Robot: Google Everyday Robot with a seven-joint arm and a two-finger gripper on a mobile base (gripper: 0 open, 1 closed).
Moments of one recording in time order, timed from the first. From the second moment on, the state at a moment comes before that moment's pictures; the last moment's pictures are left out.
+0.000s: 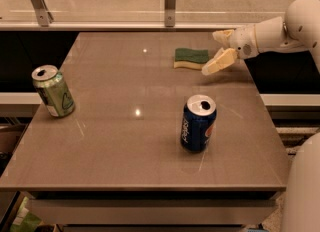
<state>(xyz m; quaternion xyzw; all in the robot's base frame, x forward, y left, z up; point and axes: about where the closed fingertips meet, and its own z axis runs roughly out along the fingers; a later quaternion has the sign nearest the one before) 0.717 -0.161 0.846 -0.51 0.70 0.27 0.43</state>
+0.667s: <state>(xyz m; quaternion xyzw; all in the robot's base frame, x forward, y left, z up) 0.721 -0.146 0.838 -0.52 0.69 0.28 0.42</state>
